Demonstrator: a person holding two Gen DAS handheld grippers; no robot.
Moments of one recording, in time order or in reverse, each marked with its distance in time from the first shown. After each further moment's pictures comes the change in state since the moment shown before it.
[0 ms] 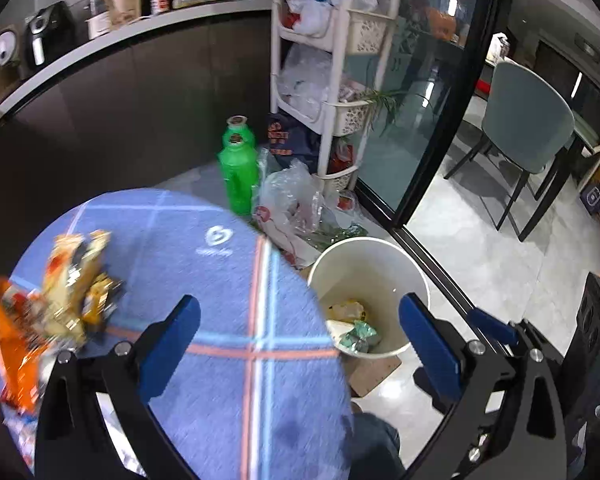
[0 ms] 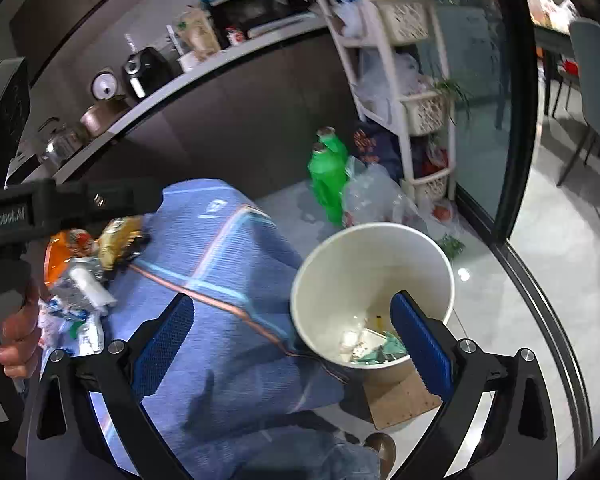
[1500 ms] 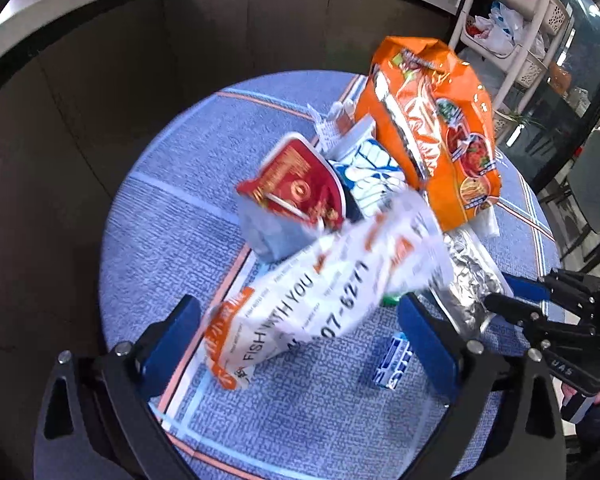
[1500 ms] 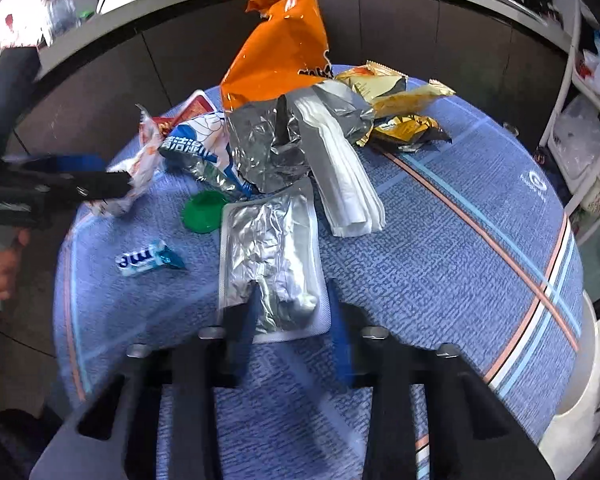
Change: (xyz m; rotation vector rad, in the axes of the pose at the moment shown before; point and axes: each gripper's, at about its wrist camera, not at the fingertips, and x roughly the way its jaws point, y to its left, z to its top) left arm -0.073 0.326 -0.195 -0.340 0.086 0.150; right arm 0.106 0.271 -0.077 -0.498 0.367 0.198
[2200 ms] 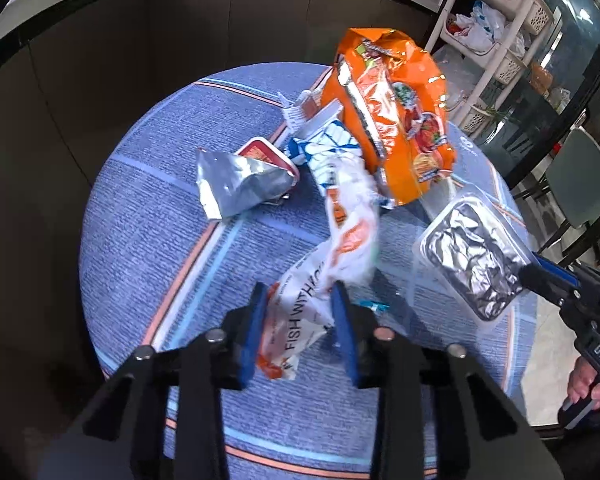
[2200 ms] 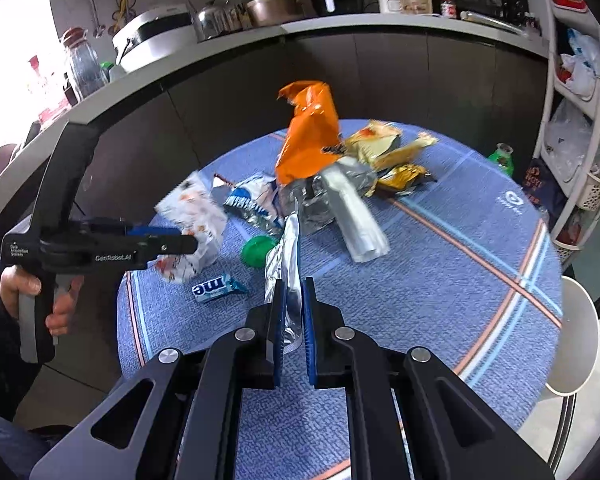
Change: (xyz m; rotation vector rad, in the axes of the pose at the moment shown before) left arm -0.015 -0.022 -0.011 -0.003 0.012 -0.087; right arm -0.089 0.022 -0.013 0.039 -0.184 0.028
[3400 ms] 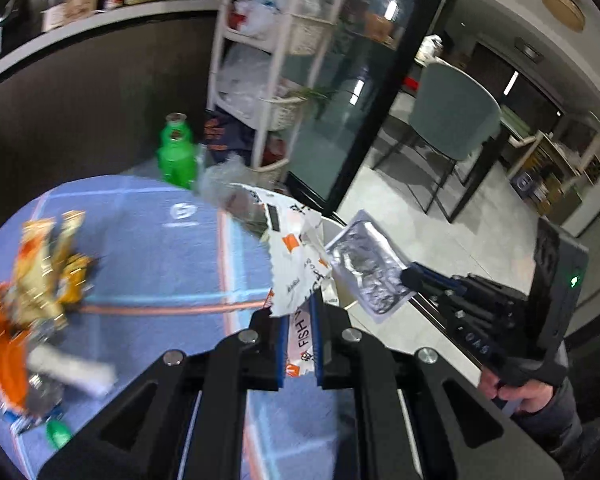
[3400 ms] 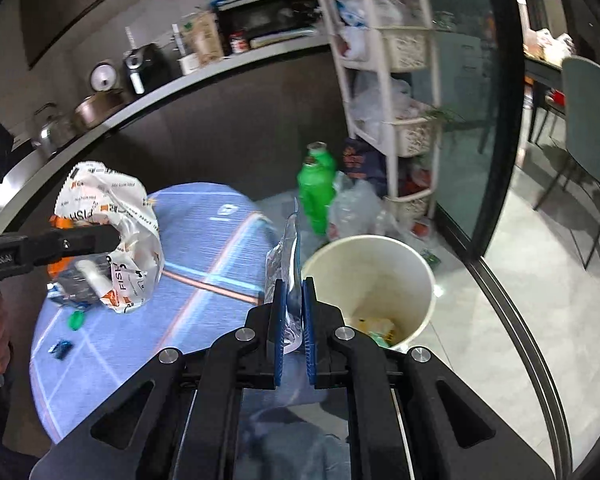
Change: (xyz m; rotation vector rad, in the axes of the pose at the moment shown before) left arm 0.033 -0.320 0.068 0.440 -0.014 -0.368; right arm -0.106 -0.242 -0.067 0.424 -0.184 -0.388
